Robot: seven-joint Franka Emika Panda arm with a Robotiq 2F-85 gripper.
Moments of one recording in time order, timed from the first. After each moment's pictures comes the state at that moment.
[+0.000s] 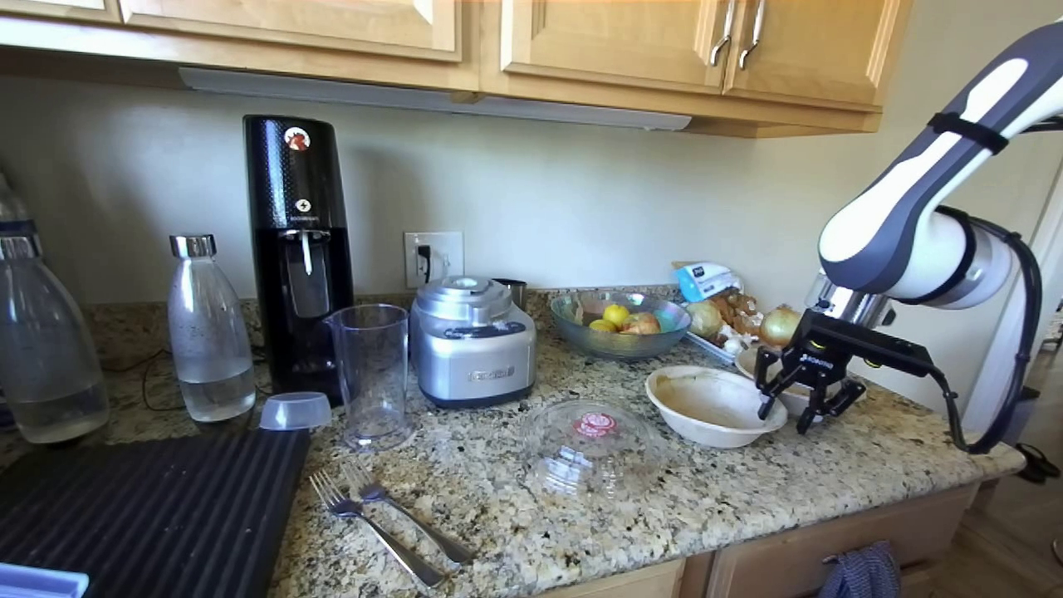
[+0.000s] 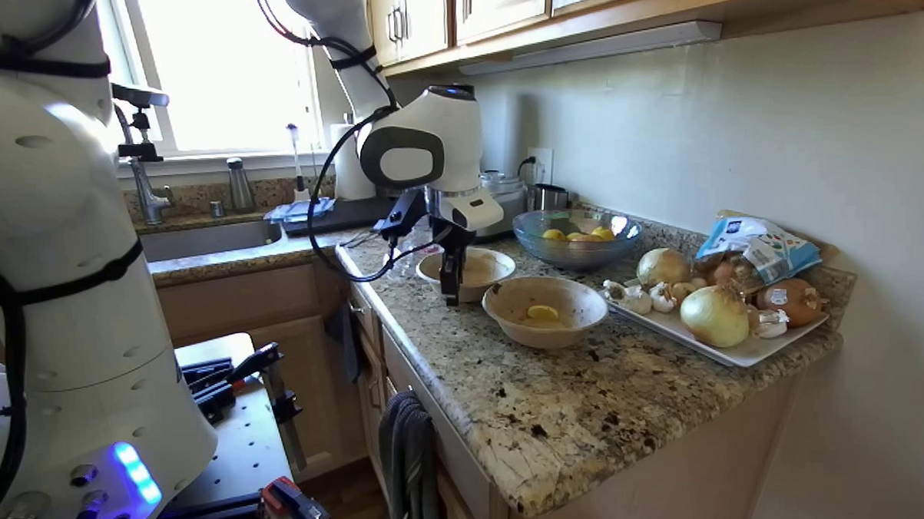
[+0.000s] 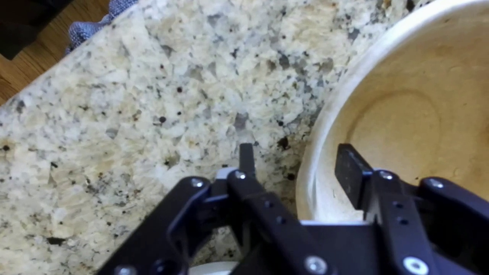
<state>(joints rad) 0.05 0.15 0.14 -2.58 0.54 2.86 0.39</state>
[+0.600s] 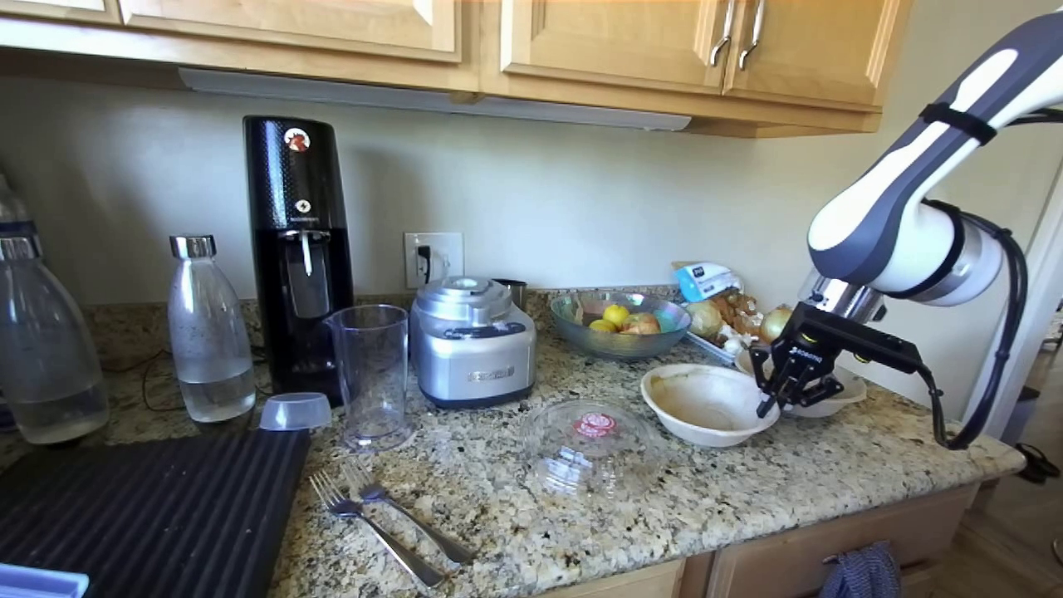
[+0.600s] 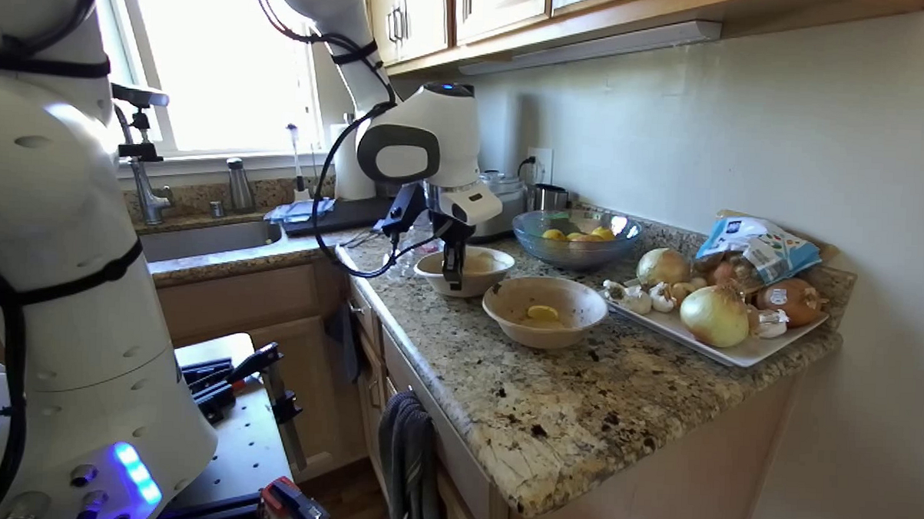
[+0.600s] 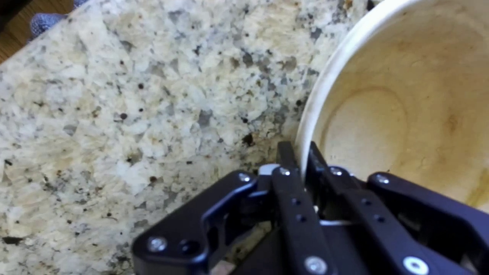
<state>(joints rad) 0.05 0.15 0.18 -2.56 0.64 2.89 0.30</state>
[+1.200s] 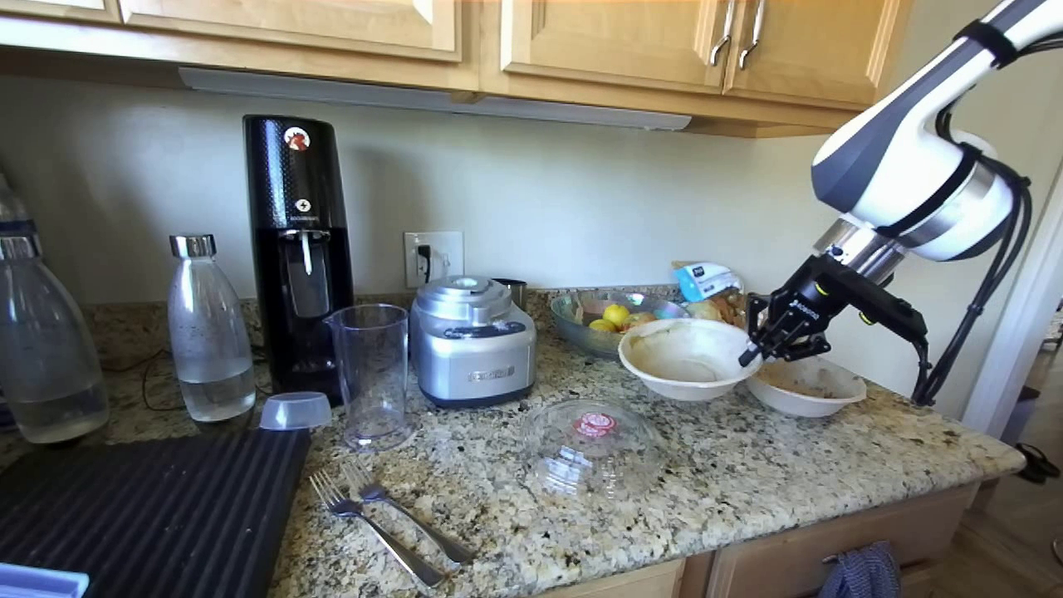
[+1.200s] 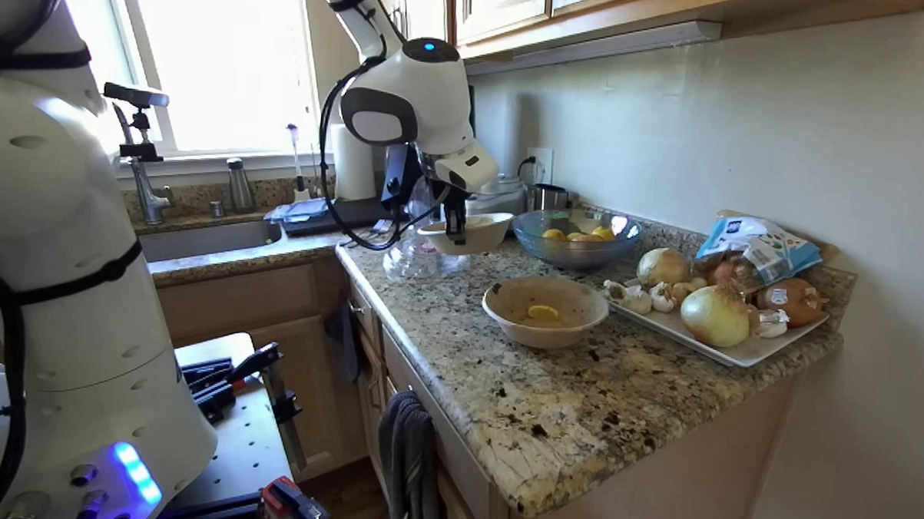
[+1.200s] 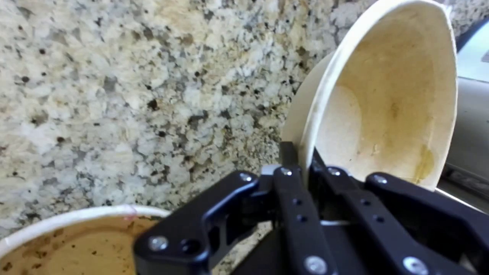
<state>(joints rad) 0.03 -0.01 0.24 -2.55 1.11 2.88 -0.14</state>
